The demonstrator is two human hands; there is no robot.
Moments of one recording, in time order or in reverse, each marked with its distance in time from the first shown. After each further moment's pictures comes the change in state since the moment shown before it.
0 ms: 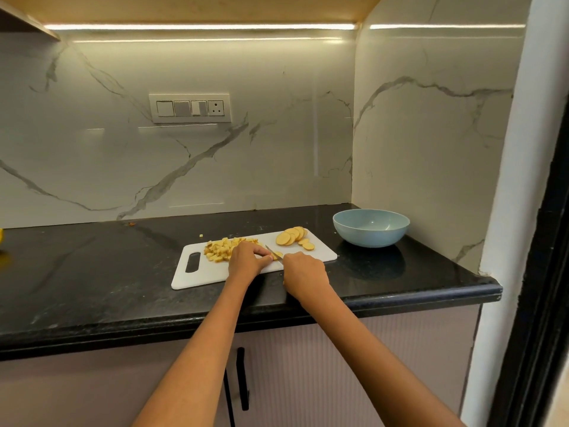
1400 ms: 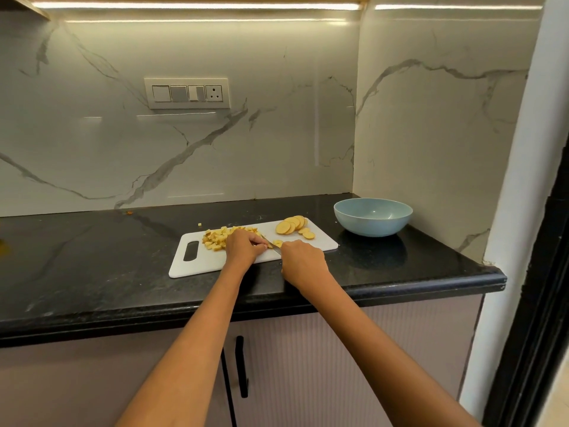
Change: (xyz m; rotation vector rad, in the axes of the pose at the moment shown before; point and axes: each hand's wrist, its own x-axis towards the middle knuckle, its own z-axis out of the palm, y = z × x) left_hand 0.002 0.001 -0.003 -0.002 0.048 -0.052; right_hand 0.008 0.000 0.004 0.001 0.003 -0.001
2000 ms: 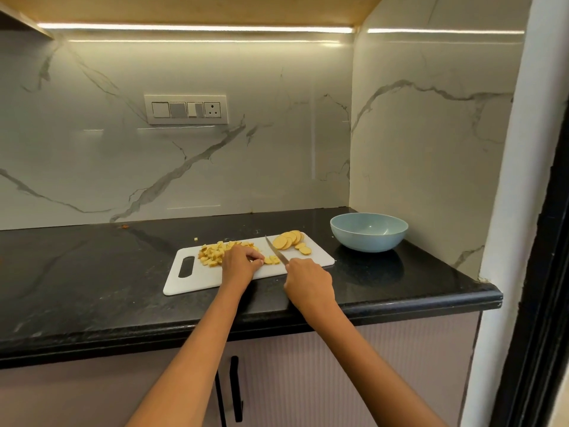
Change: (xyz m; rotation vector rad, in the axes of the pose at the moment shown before) left_hand 0.000 -0.004 0.005 -0.001 0.066 0.078; right_hand -0.001 0.015 0.015 0.138 0.104 0.086
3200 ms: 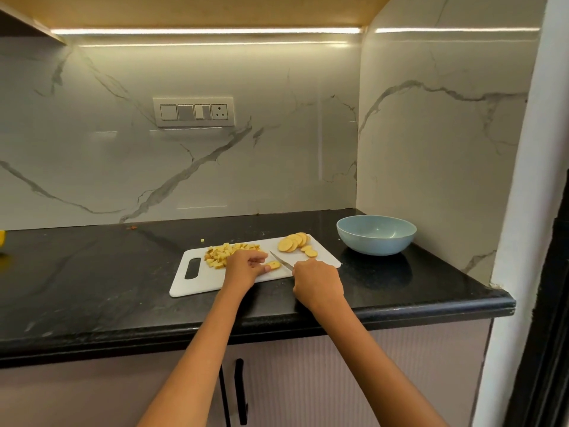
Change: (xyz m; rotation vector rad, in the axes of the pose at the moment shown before) left_hand -0.010 0.006 -0.013 -0.175 -0.091 -0.040; right_hand 0.007 0.006 -0.008 -0.183 -0.037 -0.087
